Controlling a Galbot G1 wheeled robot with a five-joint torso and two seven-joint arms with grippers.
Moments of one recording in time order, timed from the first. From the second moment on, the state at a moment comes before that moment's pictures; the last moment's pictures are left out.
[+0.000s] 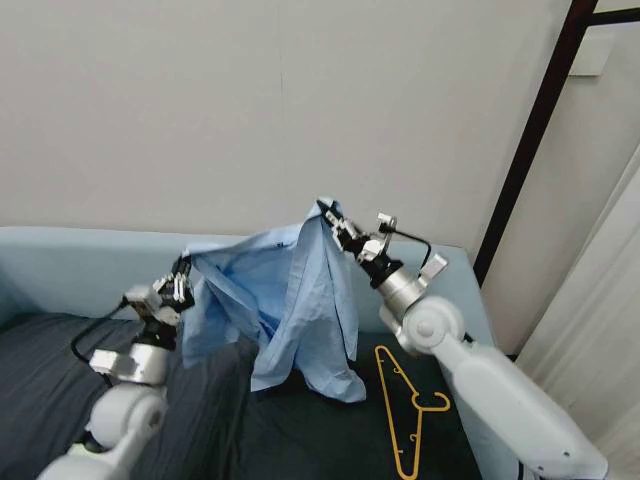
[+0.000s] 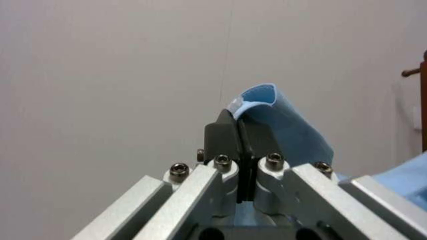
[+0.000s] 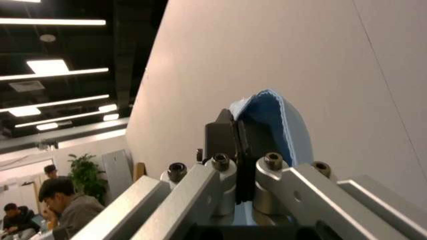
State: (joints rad) left arm 0.98 -0.85 -0.48 -1.91 -0.86 -0.33 -0.02; right arm -0.34 1.02 -0.15 1.73 1.31 0.09 -0.22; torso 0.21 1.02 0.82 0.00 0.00
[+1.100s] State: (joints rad) left arm 0.98 -0.63 -0.67 -1.89 -1.31 -0.10 0.59; right arm -0.24 1.00 -0.26 1.58 1.18 0.13 -0.41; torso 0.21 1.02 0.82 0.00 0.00
